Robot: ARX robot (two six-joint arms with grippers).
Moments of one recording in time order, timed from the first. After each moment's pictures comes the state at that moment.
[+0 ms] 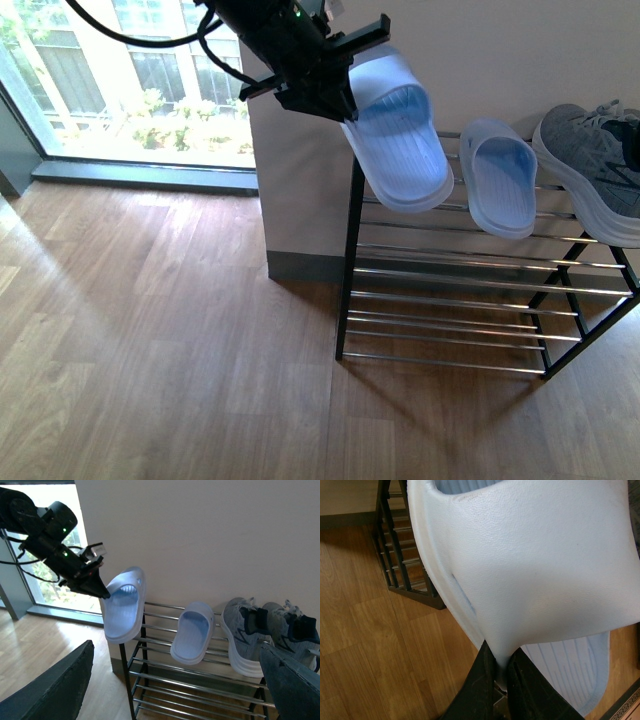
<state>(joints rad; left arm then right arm) -0.34 2.81 2.62 -0.81 0.52 -0.20 0.00 0.01 0.02 0.00 0.00 -0.01</state>
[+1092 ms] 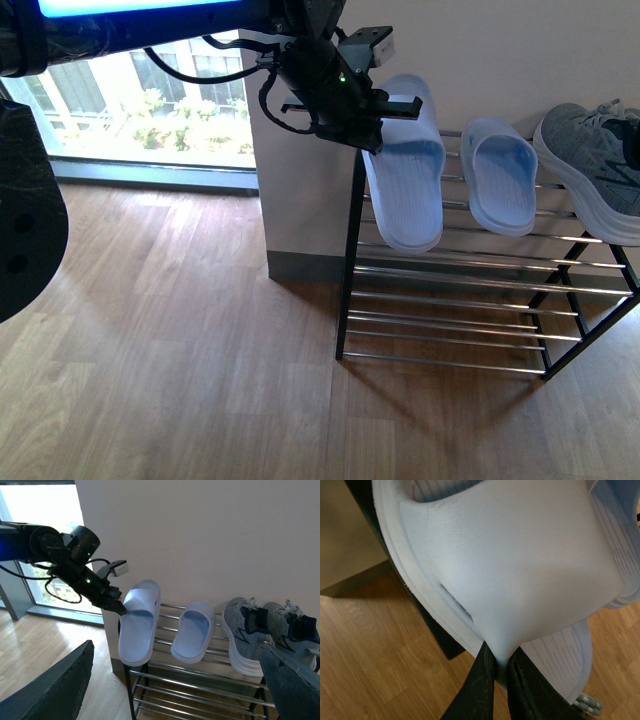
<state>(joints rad) -0.41 3.05 2.89 -0.76 0.39 0.06 0.00 0.01 0.02 0.00 0.00 -0.01</state>
